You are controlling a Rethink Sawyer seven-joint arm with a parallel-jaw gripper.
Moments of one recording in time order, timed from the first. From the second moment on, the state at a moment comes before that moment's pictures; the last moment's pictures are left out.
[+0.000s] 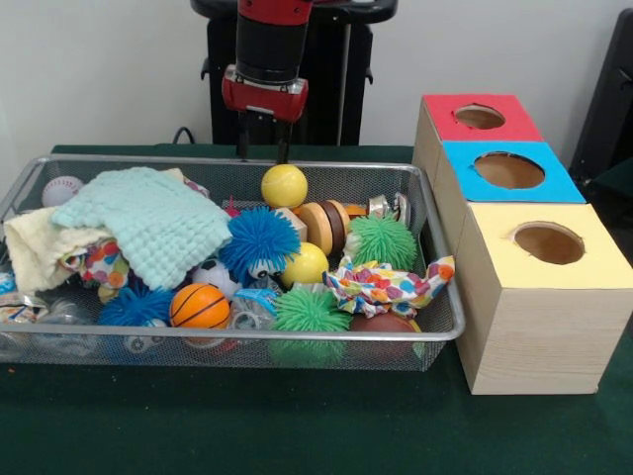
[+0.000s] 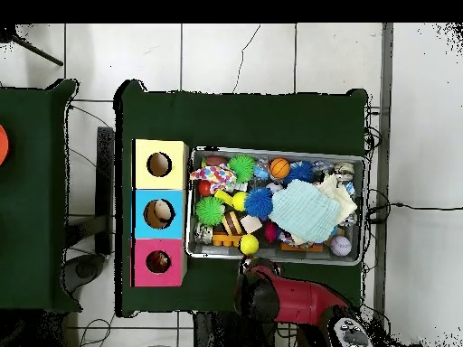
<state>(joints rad) -0.39 -0.63 -0.09 2.08 -0.35 0.03 1.88</state>
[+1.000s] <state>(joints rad) -0.33 -0.63 -0.09 2.08 -0.35 0.03 1.88</state>
